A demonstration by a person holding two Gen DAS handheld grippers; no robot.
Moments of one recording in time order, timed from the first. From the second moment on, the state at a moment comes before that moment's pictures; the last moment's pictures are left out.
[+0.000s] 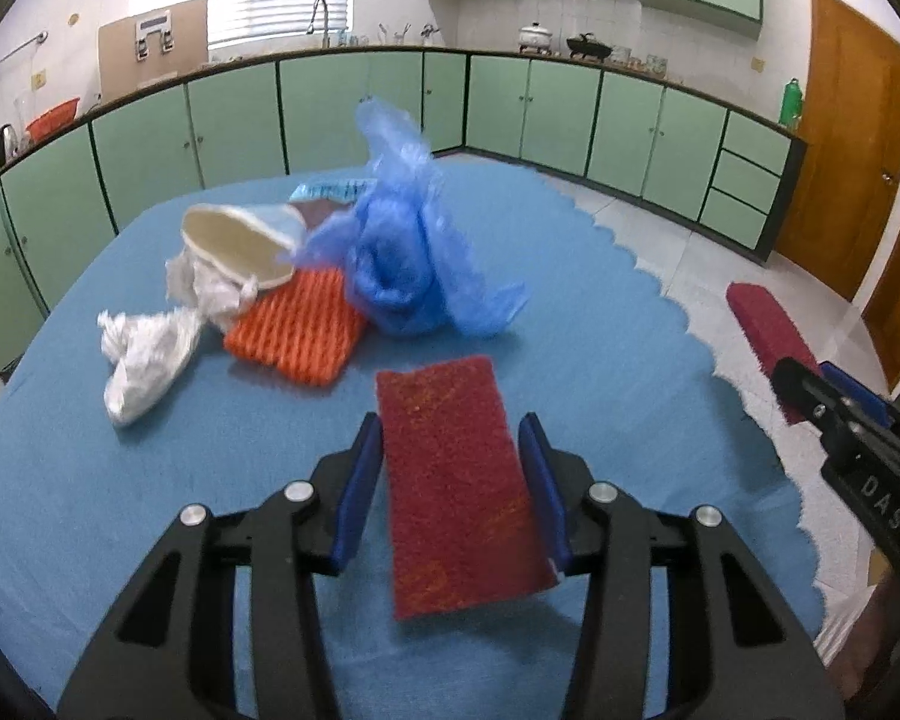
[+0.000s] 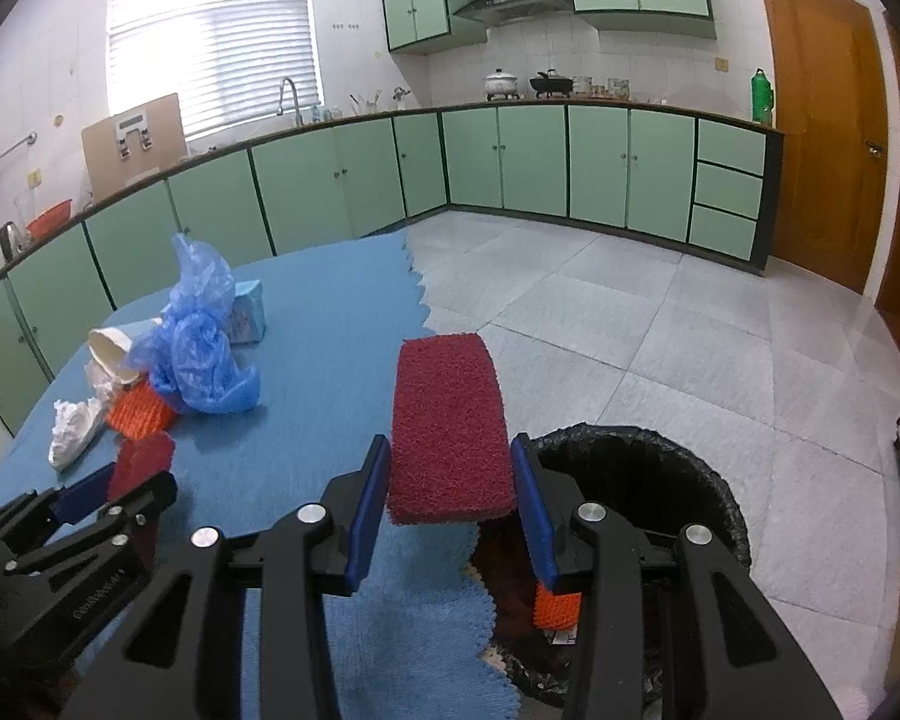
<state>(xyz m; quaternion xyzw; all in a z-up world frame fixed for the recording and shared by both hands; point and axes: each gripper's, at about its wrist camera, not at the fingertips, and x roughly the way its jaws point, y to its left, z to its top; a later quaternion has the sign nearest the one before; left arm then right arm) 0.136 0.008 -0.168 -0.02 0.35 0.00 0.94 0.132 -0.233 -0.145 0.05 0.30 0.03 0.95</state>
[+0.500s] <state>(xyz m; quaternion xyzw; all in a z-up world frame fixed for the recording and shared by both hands) 0.162 -0.057 -0.126 0.00 0.32 -0.09 0.94 0.123 -0.287 -0.117 0.08 0.28 -0.03 0.96</state>
